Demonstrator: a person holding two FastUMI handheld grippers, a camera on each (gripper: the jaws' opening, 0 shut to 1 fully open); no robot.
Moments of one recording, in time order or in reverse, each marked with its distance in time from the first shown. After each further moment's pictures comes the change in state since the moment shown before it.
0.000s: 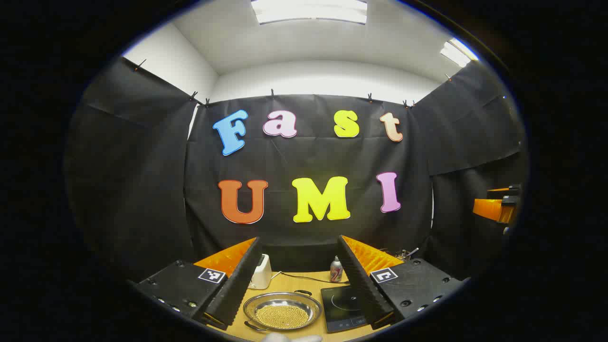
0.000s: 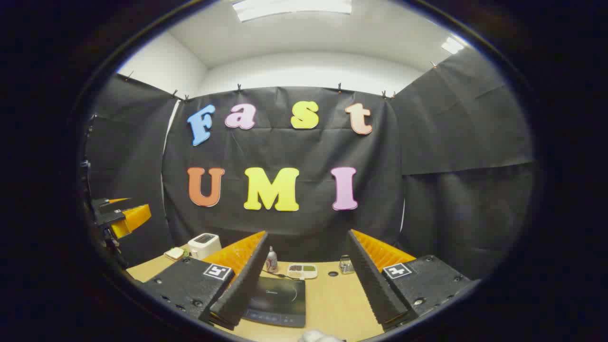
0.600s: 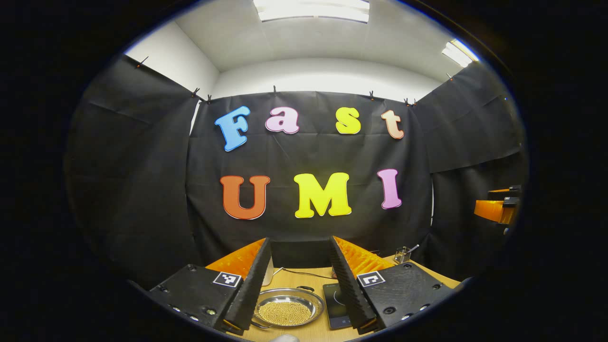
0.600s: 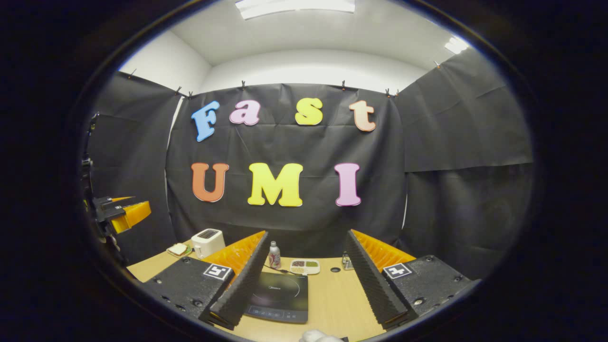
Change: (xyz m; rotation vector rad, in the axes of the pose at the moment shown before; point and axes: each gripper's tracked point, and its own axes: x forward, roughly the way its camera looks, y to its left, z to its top) left arm -0.009 0.000 -0.007 -0.012 0.020 -0.032; right arm -0.009 0.007 -0.009 -0.007 0.018 0.010
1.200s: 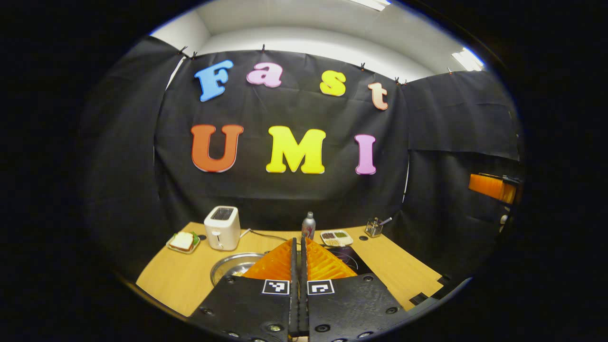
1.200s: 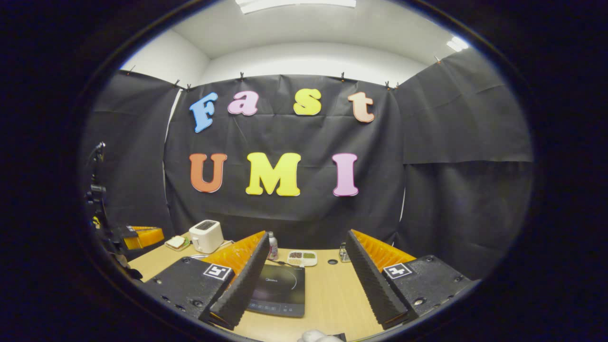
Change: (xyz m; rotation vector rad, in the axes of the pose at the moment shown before) left arm 0.006 -0.030 -0.130 -0.116 0.327 -0.158; right arm -0.003 -0.011 -0.026 -0.016 0.079 -0.022
